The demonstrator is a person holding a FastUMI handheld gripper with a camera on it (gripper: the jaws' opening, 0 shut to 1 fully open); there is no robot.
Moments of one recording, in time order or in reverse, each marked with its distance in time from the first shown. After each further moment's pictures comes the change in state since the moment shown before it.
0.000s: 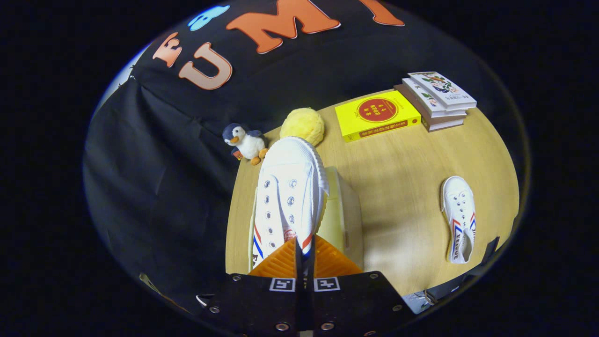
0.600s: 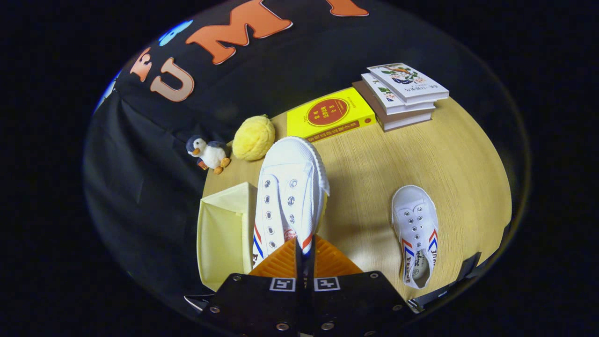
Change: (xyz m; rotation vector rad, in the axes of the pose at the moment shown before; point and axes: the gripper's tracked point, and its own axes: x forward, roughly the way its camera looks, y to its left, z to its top) arm -0.023 -0.132 0.037 0.039 -0.041 -0.092
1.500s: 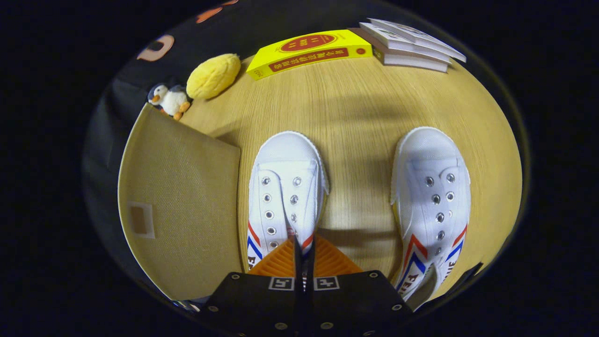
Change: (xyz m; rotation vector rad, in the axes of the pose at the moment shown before) arm 0.110 -0.098 -0.100 -0.021 0.272 -0.075
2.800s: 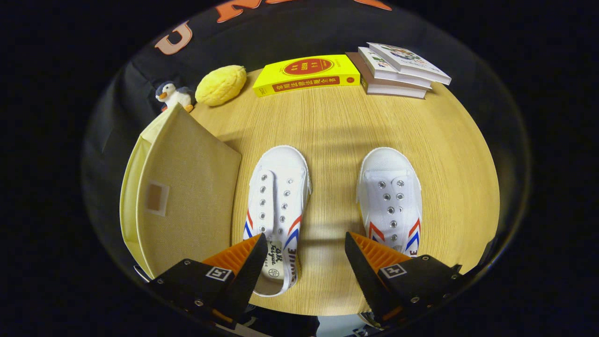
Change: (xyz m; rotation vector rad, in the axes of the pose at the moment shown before) arm -0.044 -0.018 -0.001 -0.161 -0.078 -0.166
